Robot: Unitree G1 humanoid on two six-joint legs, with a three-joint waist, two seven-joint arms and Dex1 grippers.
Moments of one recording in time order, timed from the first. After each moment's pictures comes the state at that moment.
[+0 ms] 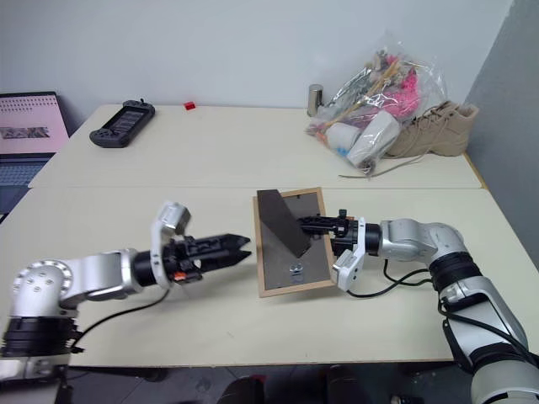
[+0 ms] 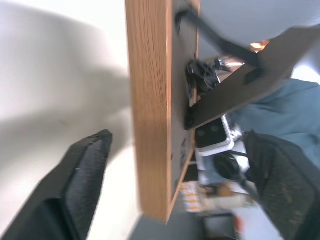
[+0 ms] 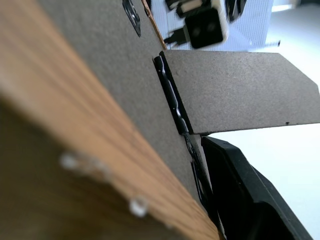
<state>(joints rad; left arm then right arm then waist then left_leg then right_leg) -0.44 0.87 0.17 0.07 -1.88 1.32 -0.15 -0.85 -0.61 0.38 0.73 -0.79 -1.32 0.07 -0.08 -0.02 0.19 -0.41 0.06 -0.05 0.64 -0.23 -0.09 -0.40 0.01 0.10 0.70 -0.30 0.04</state>
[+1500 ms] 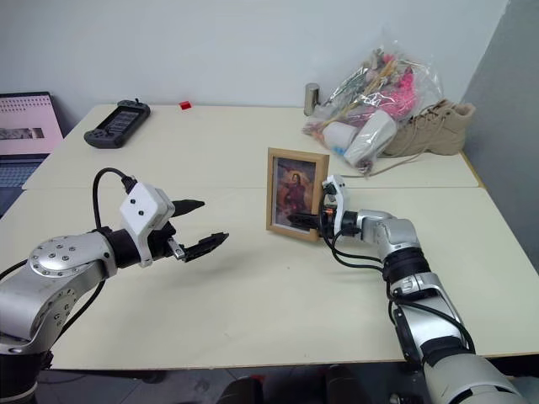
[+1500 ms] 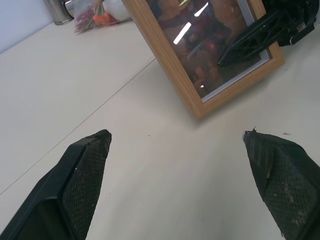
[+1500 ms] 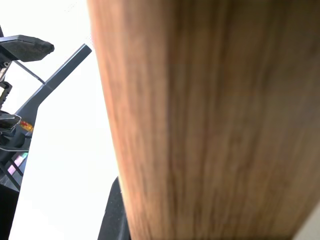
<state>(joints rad) -0.25 0.91 0.10 -0.40 -0.52 0.59 -0.65 -0.91 -0.25 0.07 0.67 0.44 0.65 0.95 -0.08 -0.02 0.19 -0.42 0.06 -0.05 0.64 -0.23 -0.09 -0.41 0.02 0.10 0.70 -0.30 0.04</state>
